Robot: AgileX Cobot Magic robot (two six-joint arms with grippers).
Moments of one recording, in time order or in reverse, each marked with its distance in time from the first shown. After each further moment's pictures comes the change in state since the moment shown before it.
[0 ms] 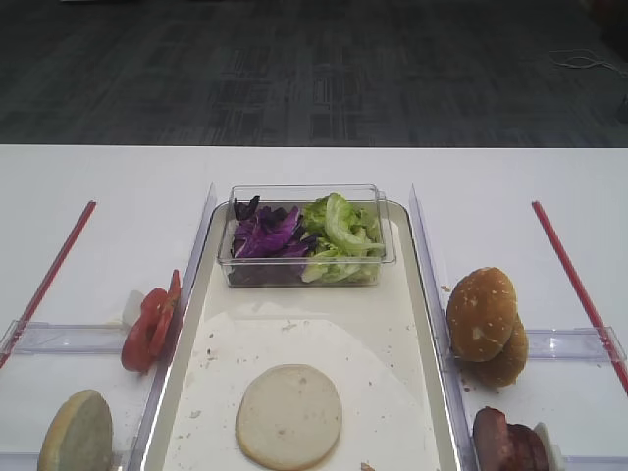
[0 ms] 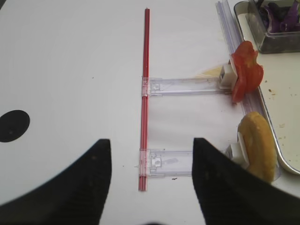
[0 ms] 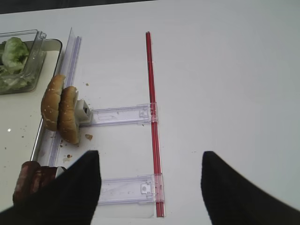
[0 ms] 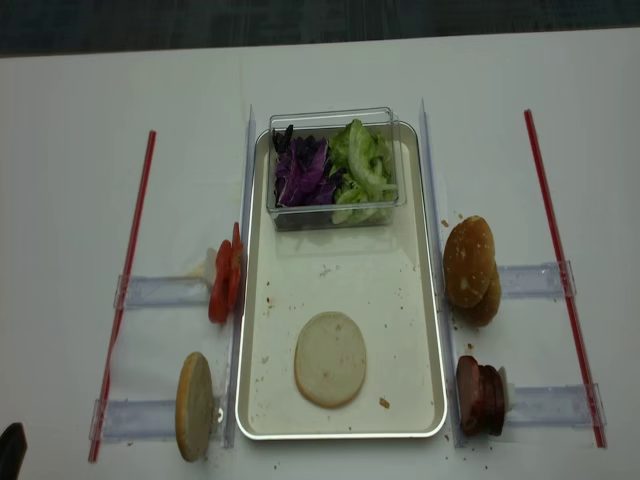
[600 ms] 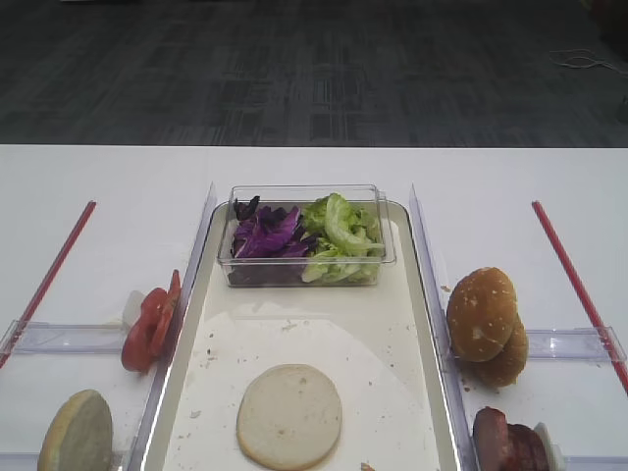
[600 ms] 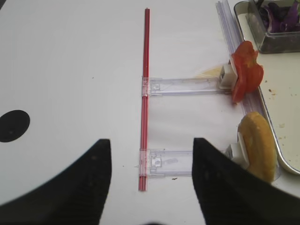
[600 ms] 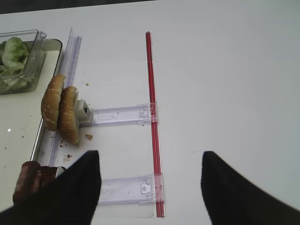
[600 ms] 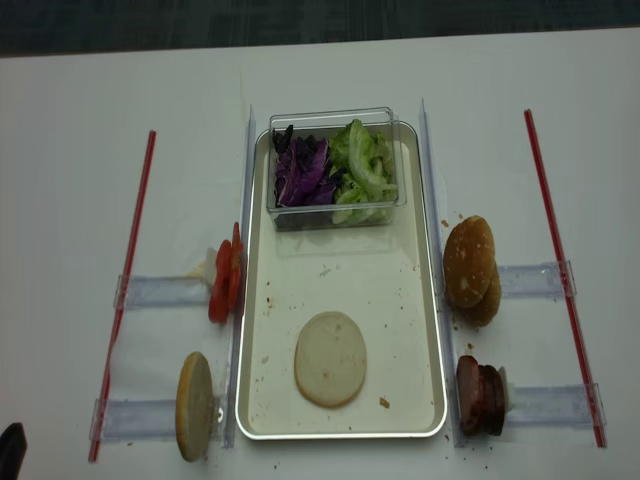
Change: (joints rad) left arm 0.000 0.000 0.000 0.000 0.000 0.000; right arm 0.000 0.000 0.000 0.000 0.000 0.000
